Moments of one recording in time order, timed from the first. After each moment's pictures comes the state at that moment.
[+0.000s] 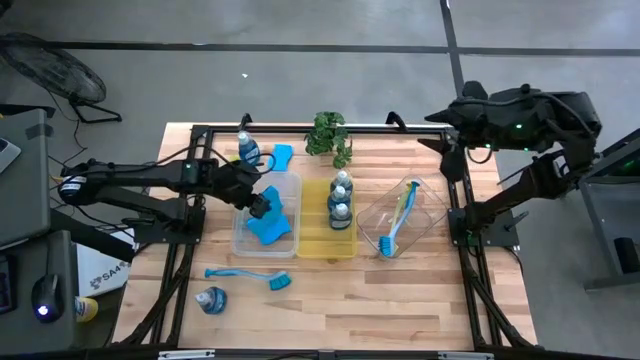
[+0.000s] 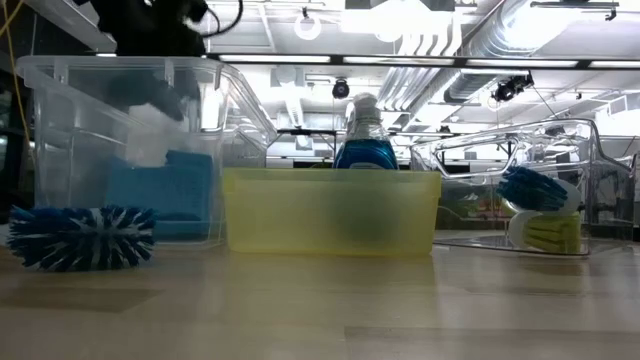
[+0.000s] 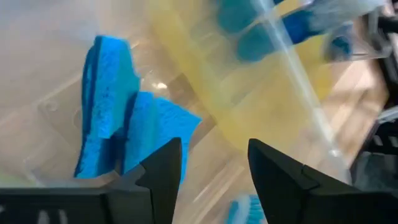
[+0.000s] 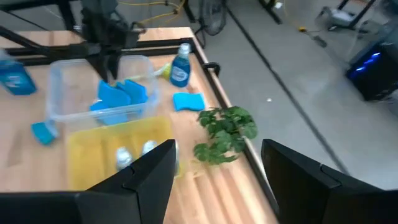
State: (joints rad) left arm 0.10 1.00 0.85 -0.70 0.05 -0.91; right arm 0.04 1.39 2.31 -1.54 0.43 0.10
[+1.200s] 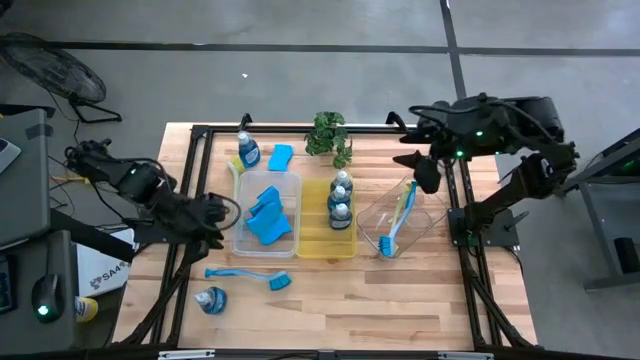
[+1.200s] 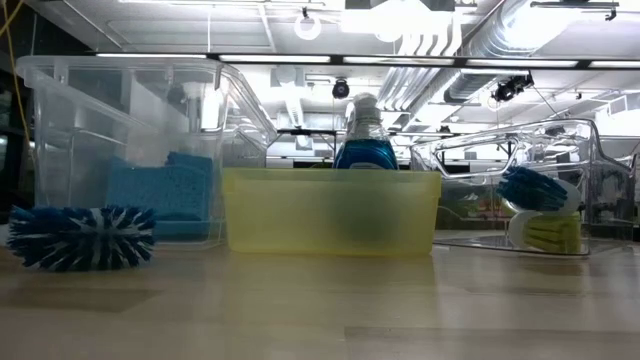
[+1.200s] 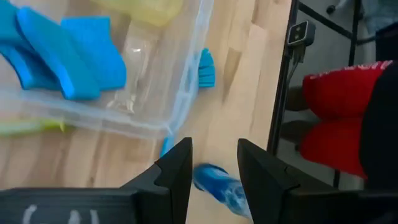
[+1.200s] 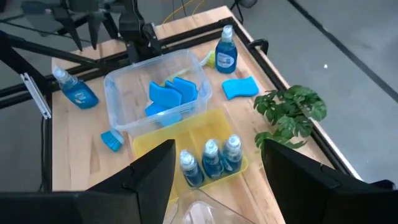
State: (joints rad) left arm -0.50 0.93 1.21 -1.22 0.00 -0.81; right arm 0.04 1.49 2.31 -1.50 0.25 0.34
